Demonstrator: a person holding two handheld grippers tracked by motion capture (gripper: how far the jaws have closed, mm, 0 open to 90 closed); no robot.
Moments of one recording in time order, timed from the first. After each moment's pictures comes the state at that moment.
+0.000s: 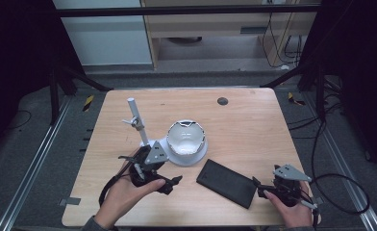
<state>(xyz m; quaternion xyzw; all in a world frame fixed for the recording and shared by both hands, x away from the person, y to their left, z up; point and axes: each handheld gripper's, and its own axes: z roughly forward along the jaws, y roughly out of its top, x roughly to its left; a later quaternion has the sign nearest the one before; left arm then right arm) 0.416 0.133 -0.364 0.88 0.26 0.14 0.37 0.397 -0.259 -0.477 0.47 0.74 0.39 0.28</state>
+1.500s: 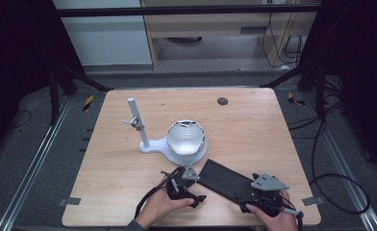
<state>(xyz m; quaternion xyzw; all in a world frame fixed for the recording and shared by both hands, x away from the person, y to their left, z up) 0.437 0.070 -0.488 0.91 0.23 0.03 0.34 0.378 -0.209 -0.481 0.39 0.80 0.40 0.23</state>
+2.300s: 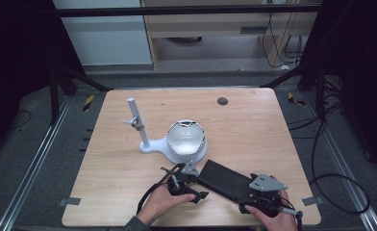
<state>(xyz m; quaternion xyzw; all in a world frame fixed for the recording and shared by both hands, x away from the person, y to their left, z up) 0.446 0.069 -0.483 0.90 0.24 0.01 0.37 0.376 -0.202 -0.476 0.37 0.81 0.39 0.23</state>
